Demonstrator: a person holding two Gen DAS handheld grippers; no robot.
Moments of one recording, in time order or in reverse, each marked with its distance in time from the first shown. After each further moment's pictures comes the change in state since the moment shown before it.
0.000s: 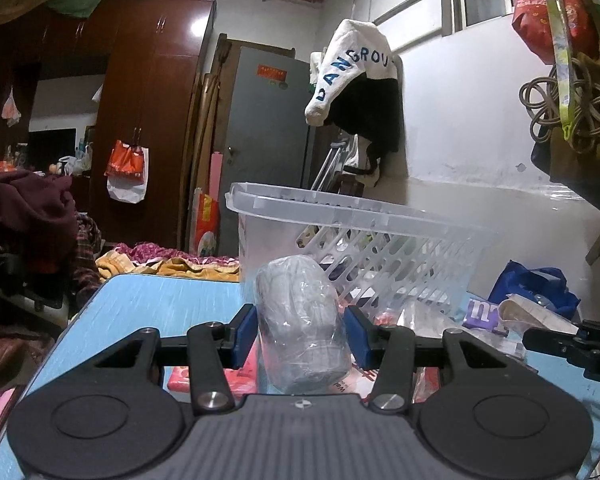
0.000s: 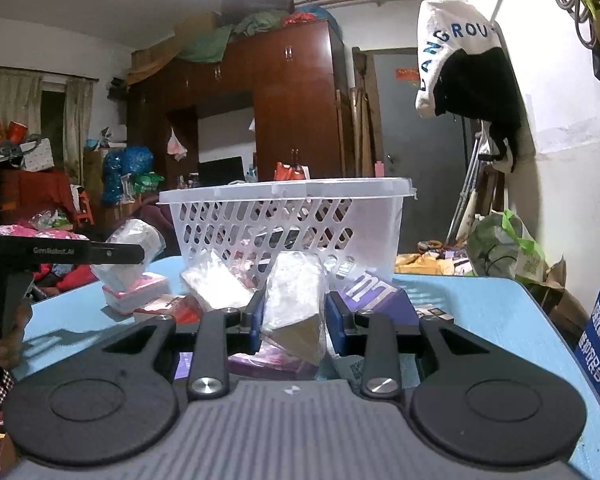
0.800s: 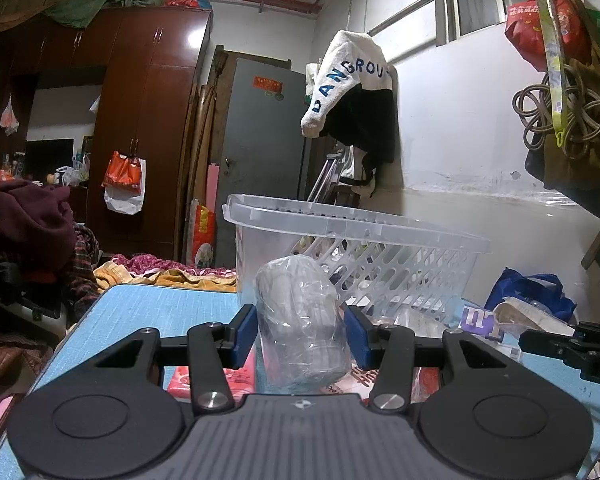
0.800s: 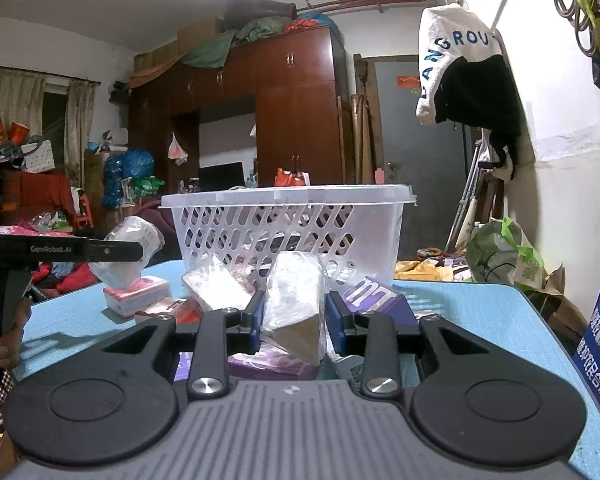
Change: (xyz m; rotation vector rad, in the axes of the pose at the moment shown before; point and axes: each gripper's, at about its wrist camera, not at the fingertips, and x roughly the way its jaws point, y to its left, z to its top) left arm -0.007 0.001 -0.001 0.005 -0.044 -0.009; right arm -0.001 0.001 0.001 -0.008 -0.024 -0.008
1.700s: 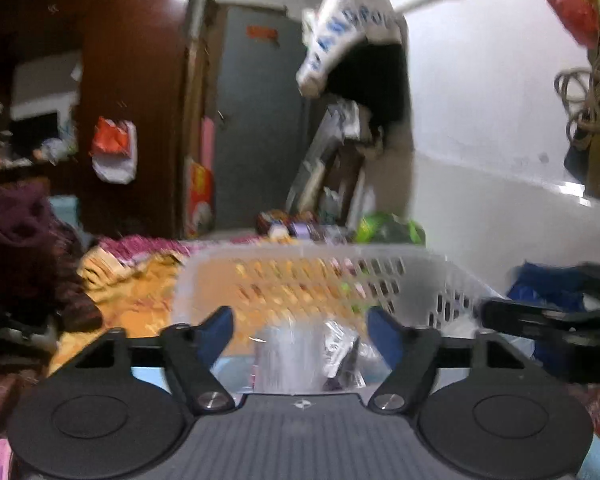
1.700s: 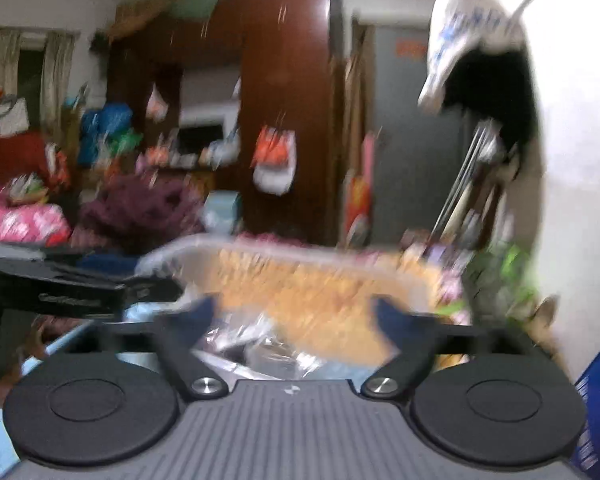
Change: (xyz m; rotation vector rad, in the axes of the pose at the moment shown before) left arm 0.100 -0.019 0.107 0.017 0.167 0.017; right arm 0.105 0.002 0.139 -0.058 0.121 -0.075
